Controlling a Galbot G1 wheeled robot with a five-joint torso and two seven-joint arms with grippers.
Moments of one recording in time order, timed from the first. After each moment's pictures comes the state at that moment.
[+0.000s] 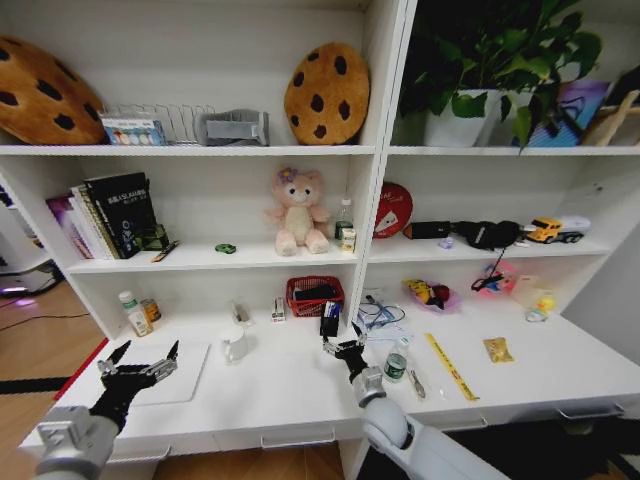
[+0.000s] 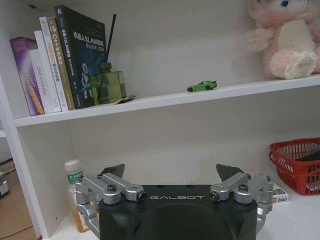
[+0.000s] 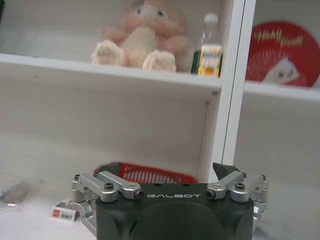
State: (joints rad) left arm 1.93 -1.07 -1.01 -2.43 -0.56 0.26 -0.17; right arm -1.07 0.89 -0.19 1.87 0.30 0.16 0.55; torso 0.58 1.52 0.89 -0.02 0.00
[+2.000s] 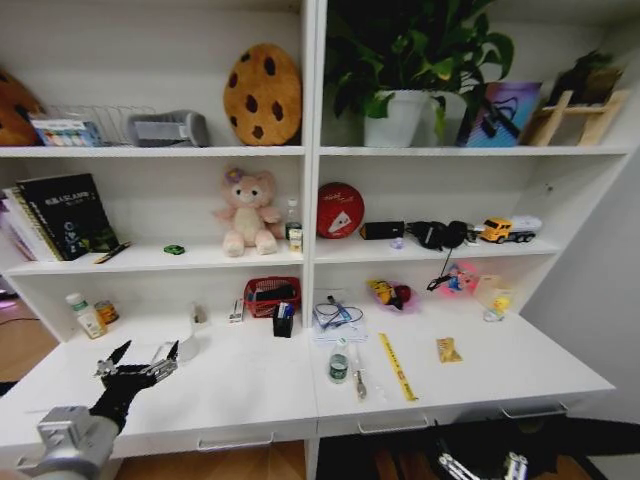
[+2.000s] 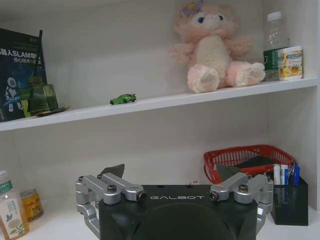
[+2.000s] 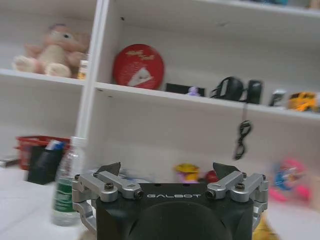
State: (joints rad) left arm 1.93 -1.07 -1.01 -2.43 -0.56 0.26 -0.17; right arm -2.18 1.22 0.62 2.13 0.17 0.60 0.03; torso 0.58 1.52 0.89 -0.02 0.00
